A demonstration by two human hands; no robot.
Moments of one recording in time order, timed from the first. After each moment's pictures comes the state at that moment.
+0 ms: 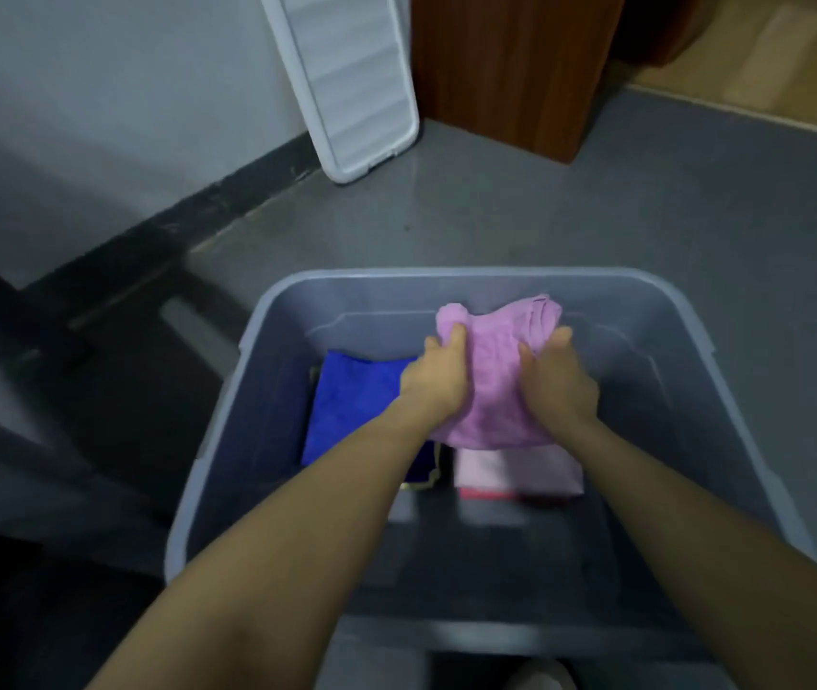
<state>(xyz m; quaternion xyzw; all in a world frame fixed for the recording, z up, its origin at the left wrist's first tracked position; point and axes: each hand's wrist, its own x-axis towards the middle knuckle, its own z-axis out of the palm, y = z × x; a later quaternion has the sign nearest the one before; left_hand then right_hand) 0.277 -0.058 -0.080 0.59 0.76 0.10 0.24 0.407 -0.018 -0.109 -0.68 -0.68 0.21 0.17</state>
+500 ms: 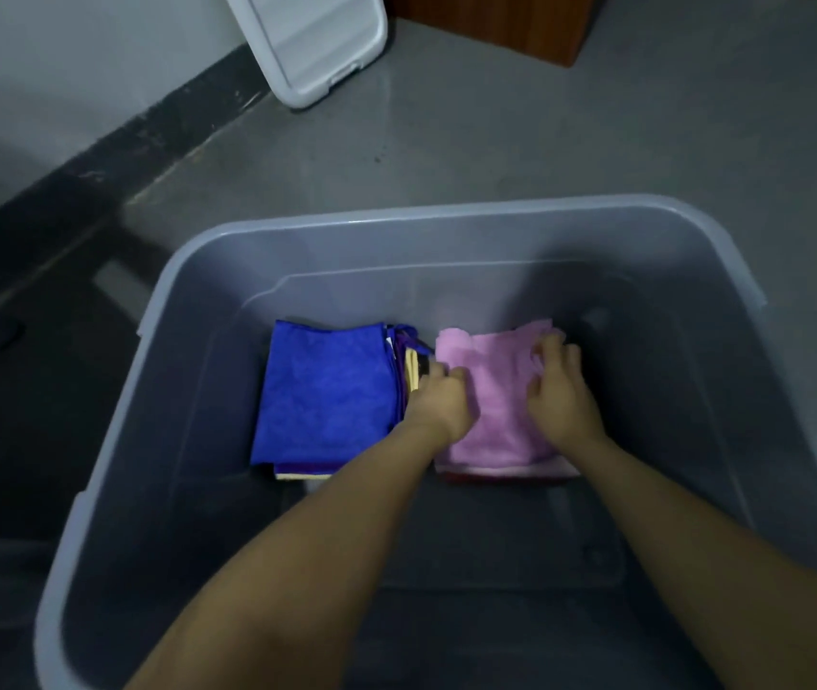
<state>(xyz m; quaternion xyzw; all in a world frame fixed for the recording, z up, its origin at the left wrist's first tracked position) 0.304 -0.026 -0.214 0.61 0.72 -0.03 0.33 0.451 0.005 -0.235 -0.65 -0.70 0.26 0.16</state>
